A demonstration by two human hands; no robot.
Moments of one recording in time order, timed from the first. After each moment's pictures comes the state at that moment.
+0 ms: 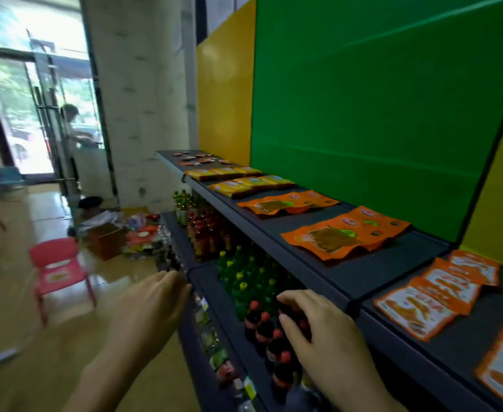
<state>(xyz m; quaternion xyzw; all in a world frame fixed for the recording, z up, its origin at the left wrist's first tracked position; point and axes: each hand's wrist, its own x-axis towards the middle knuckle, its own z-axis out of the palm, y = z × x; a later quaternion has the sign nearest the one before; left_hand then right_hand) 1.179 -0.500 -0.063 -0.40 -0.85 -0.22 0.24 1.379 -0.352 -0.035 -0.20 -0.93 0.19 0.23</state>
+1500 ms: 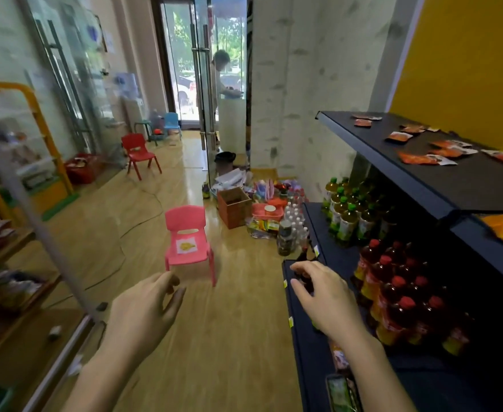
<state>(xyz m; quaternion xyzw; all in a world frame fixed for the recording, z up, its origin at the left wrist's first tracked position) 0.493 -0.538 -0.149 -0.12 -0.97 -0.11 0.18 0.526 -0.271 -0.145 -0.06 -0.96 0.23 0.12</state>
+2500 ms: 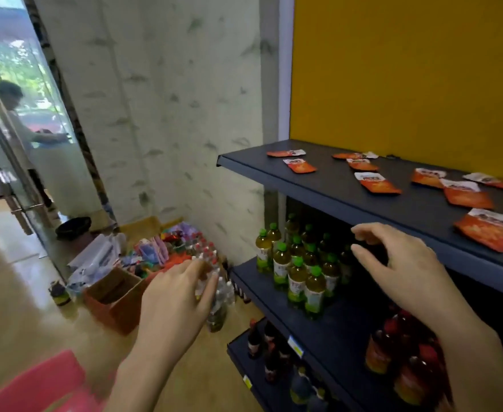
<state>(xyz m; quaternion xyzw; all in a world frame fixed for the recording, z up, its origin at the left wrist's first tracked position) -0.018 -0.314 -0.089 -0.46 -0.84 -0.22 0.20 0.201 -0.137 -0.037 -0.38 -0.88 0.13 0.25</state>
